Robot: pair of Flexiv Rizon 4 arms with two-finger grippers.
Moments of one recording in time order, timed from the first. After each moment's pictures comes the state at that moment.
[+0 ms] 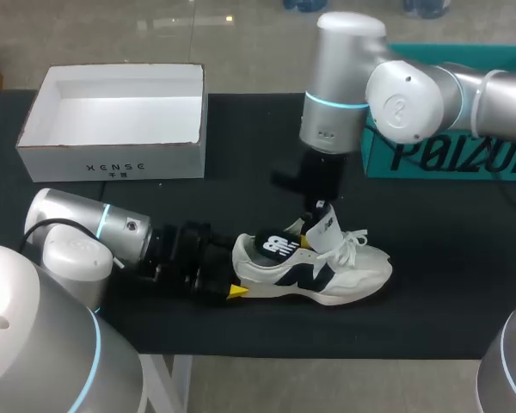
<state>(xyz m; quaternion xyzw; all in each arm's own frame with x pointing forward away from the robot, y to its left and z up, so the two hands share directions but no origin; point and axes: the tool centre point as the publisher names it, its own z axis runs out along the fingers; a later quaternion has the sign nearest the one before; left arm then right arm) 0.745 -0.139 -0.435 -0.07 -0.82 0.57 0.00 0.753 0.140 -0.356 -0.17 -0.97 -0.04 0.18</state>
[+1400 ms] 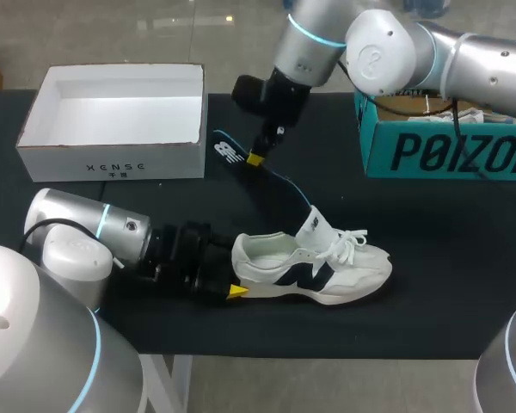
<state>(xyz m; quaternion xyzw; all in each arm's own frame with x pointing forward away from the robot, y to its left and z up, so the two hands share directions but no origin) 0.745 -0.138 -0.435 -0.07 -0.82 0.57 0.00 0.893 0.237 -0.277 -0.07 -0.98 -0.19 0.07</state>
